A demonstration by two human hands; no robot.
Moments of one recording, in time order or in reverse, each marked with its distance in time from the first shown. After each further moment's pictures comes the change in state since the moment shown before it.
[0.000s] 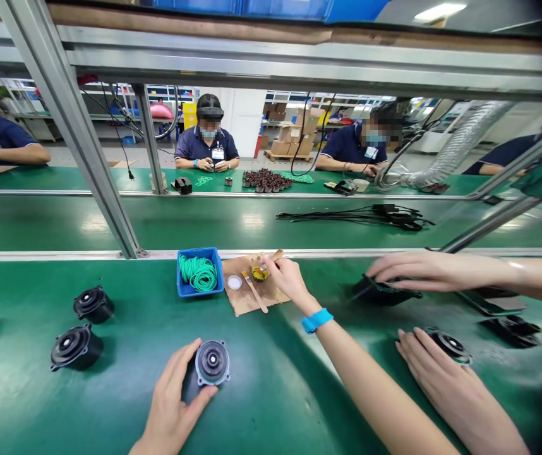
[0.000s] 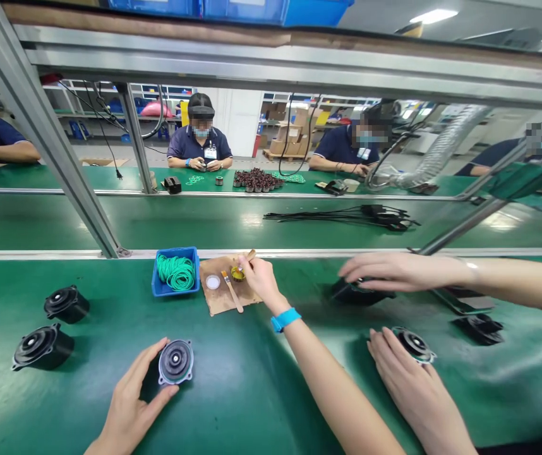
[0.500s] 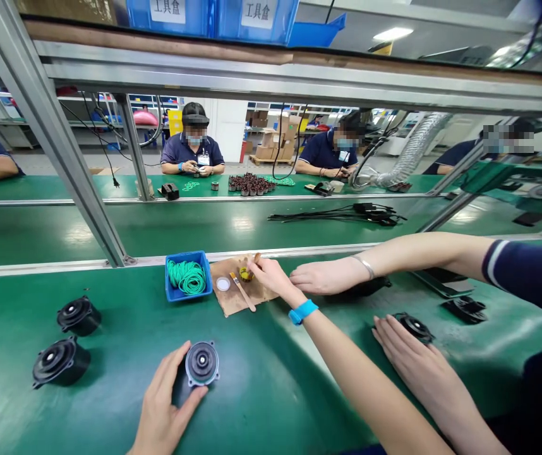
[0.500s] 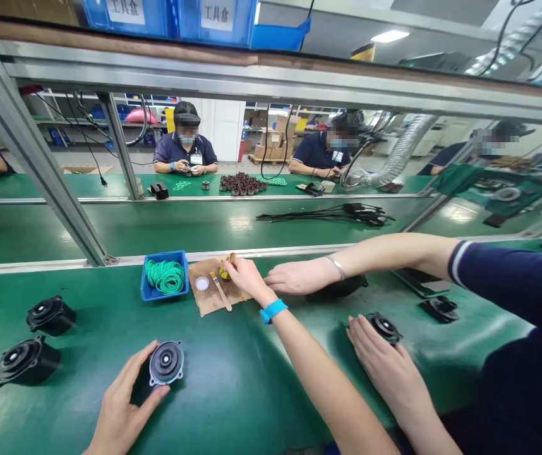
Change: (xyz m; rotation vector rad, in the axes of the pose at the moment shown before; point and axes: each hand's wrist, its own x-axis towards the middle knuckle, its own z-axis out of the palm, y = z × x) left_hand 0.001 -0.003 0.000 -0.003 0.006 -0.004; right_hand 0.002 -0.007 -0.008 -0.033 -0.170 -0.007
